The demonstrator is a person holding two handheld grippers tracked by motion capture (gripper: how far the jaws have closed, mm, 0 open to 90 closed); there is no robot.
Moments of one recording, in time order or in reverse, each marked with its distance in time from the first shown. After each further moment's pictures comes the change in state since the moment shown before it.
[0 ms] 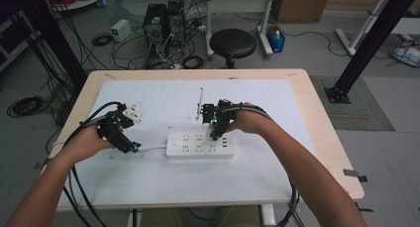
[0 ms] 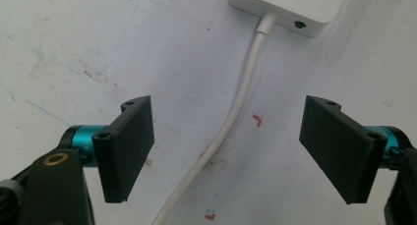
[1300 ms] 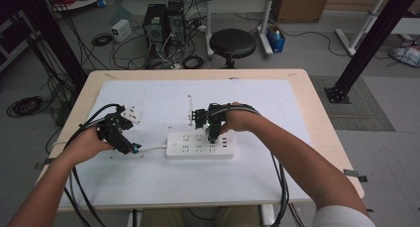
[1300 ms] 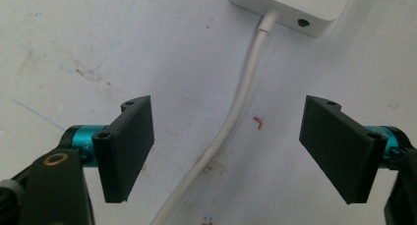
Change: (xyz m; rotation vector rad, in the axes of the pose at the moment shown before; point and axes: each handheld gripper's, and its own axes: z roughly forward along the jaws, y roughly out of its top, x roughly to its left) left arm 0.002 -0.006 0.010 -0.021 -0.018 -0.008; right arm -0.005 0.021 0.023 0.128 0.031 -0.072
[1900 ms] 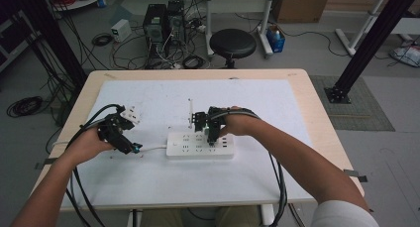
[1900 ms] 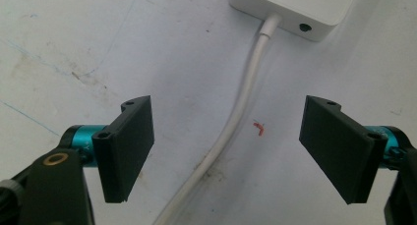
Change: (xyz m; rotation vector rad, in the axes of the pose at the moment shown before) left arm 0.003 -0.004 0.004 -0.013 -0.012 -0.012; right arm 0.008 -0.001 0.010 -0.022 -0.051 0.027
